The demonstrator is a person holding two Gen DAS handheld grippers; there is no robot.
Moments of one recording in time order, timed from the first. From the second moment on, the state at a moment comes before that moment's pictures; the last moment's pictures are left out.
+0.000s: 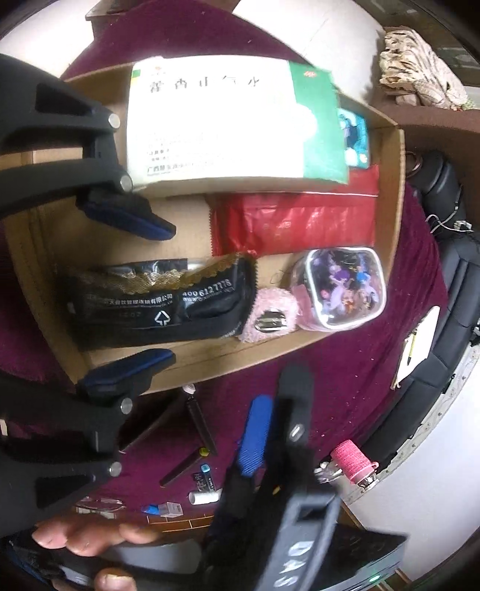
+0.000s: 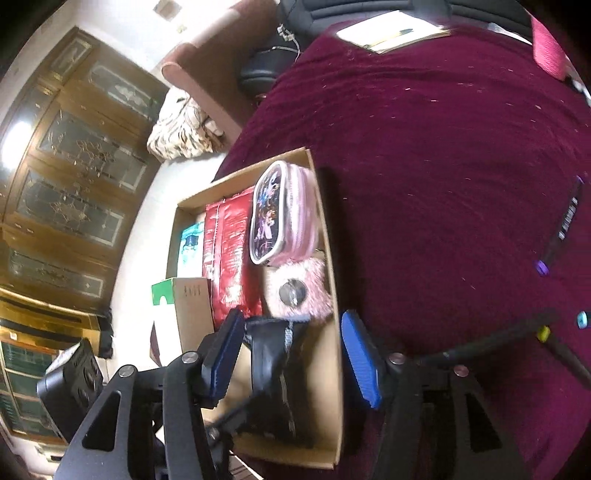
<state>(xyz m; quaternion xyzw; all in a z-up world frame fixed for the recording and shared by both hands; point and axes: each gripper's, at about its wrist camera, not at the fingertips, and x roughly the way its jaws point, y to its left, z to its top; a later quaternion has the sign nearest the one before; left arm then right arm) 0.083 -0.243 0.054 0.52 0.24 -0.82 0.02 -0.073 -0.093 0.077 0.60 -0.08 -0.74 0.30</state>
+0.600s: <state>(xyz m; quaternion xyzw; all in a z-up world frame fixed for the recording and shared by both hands) 0.048 -0.130 0.077 0.51 0.15 -0.84 -0.08 -0.051 0.113 0.069 0.59 -0.21 -0.77 0.16</state>
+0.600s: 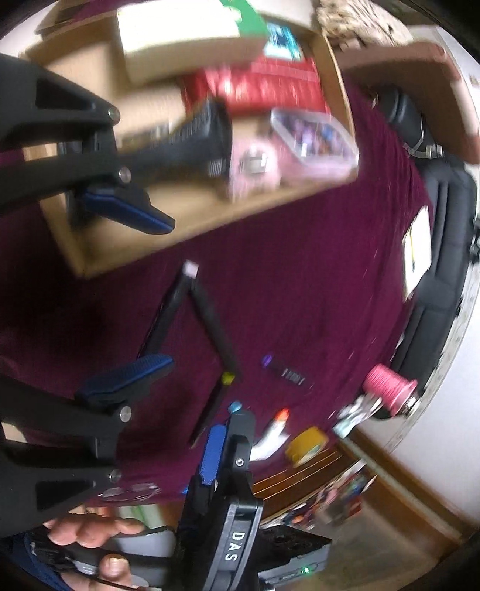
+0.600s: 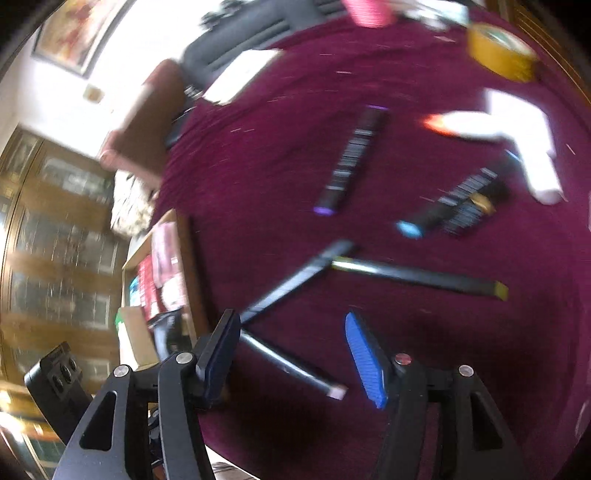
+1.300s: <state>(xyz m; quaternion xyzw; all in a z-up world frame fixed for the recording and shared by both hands) 0.036 -0.009 0.016 0.53 -0.26 -0.78 -0.21 -0.007 0.231 0.051 0.58 -0.26 -0.76 0.10</state>
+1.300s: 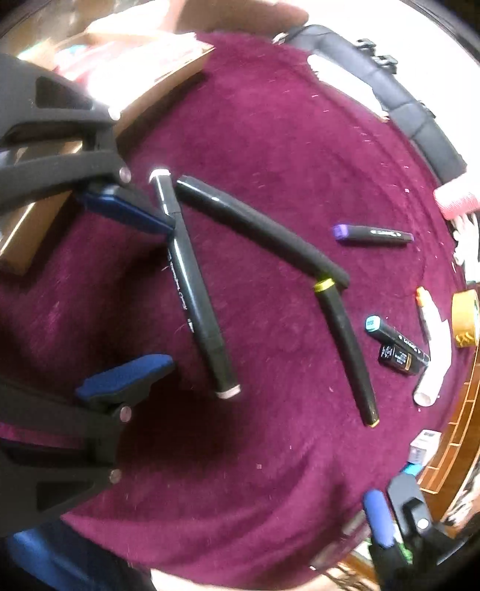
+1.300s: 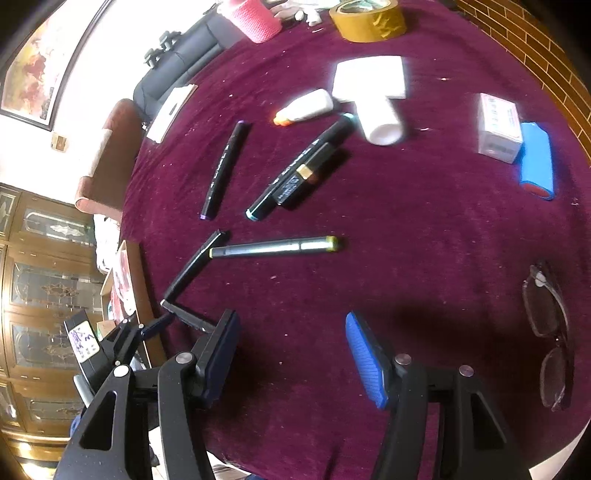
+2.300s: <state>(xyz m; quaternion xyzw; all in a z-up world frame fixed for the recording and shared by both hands) 0.000 0.008 0.018 0.53 -0.28 -0.77 -0.22 -0.026 0.228 0.056 0.59 -0.23 -0.77 0.12</state>
